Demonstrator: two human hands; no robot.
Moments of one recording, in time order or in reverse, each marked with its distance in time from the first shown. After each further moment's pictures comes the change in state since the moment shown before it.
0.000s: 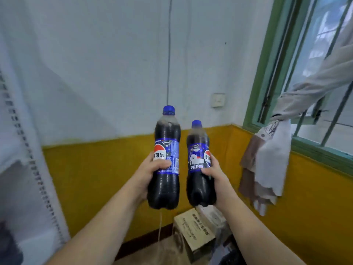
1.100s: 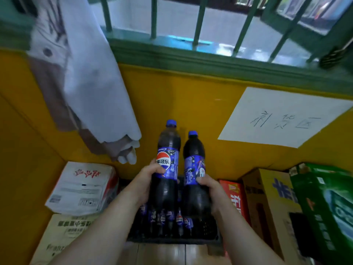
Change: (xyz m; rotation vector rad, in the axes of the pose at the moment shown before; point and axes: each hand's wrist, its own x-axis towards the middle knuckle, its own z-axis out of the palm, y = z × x) left_hand 0.308 -0.386 0.292 -0.046 -0.826 -0.998; right_hand -0.031 0.110 -0.424 0.507 1.073 0.141
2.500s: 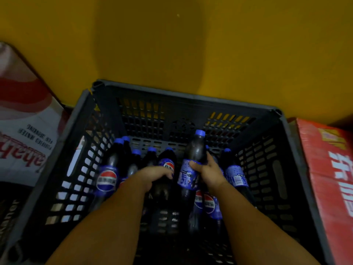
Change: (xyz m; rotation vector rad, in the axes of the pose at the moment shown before) left_hand 0.379 -0.423 -0.327 0.526 0.374 -0.579; right_hand 0.414 0.332 -0.341 -0.424 0.299 -0.035
